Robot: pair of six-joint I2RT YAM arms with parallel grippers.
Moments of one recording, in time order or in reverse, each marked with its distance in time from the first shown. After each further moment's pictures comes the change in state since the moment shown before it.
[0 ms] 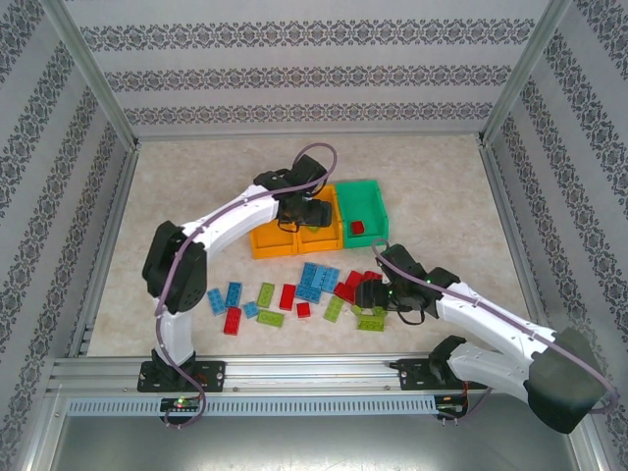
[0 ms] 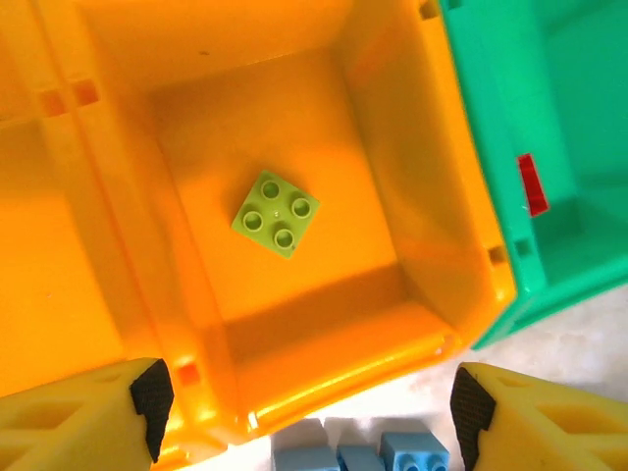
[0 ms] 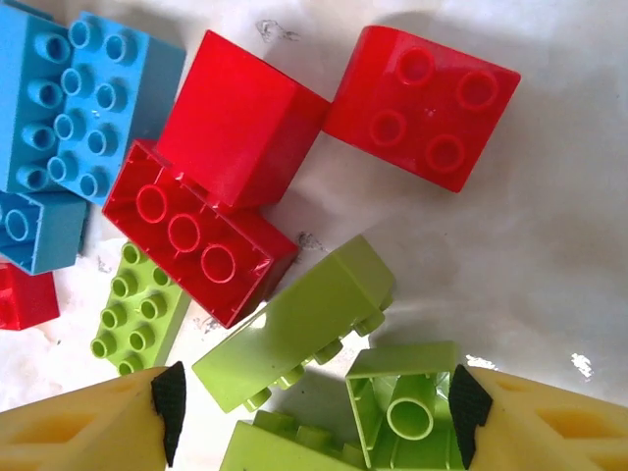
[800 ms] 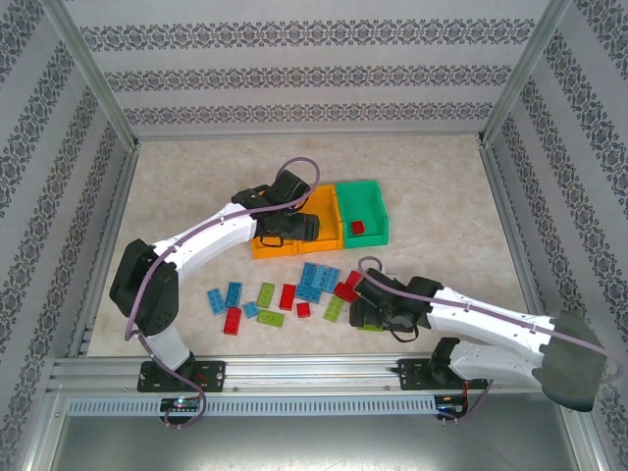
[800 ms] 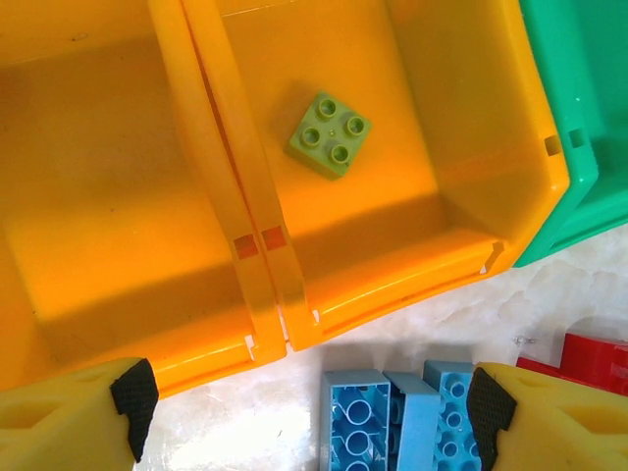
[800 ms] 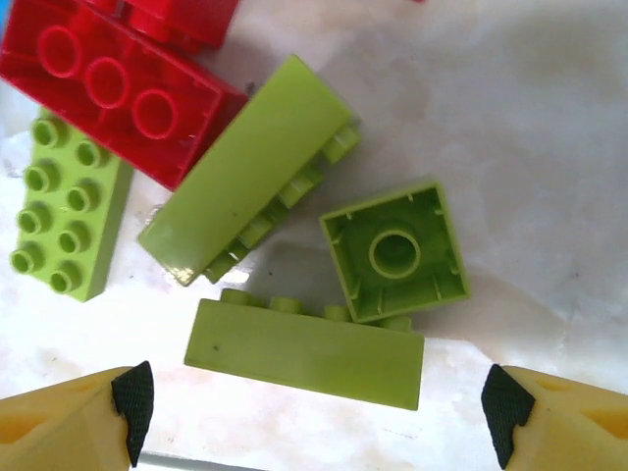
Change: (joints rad) left arm 0.000 -0.202 -0.265 0.084 -0.014 0.007; right arm 0.325 0.031 0.053 -0.214 0.211 0.367
